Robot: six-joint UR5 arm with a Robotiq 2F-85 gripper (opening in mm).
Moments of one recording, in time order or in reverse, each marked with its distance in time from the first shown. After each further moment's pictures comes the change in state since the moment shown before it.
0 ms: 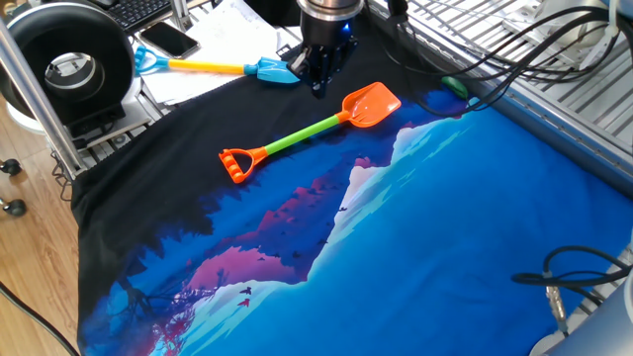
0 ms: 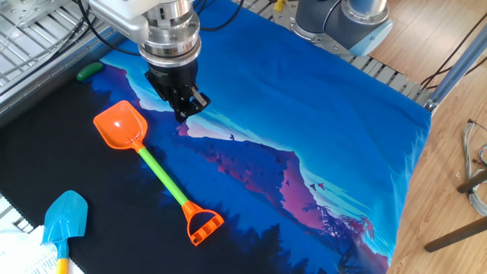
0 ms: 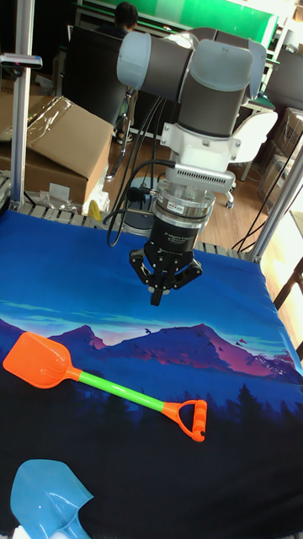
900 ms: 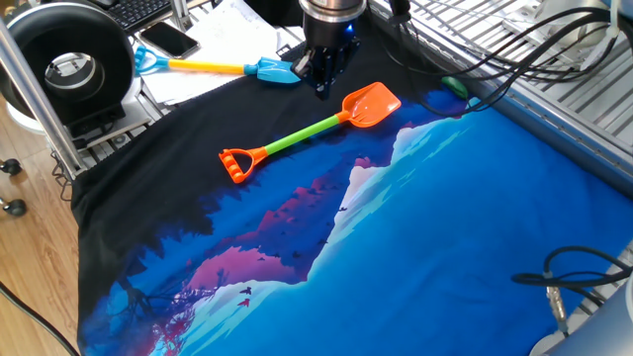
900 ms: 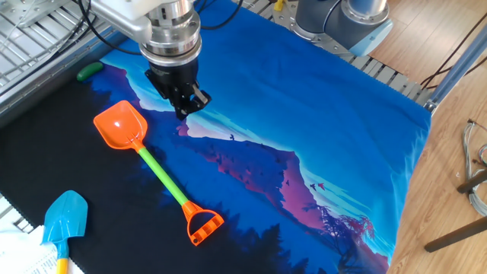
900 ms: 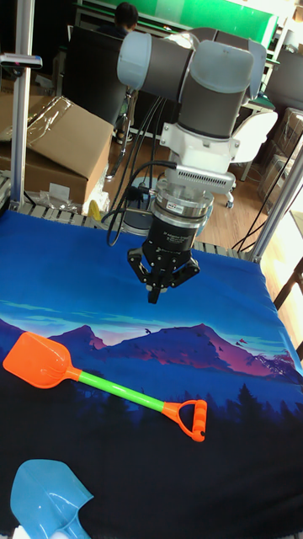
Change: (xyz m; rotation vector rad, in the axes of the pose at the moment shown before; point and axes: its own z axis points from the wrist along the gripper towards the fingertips) arm 0.010 -0.011 0.001 0.044 0.028 -0.077
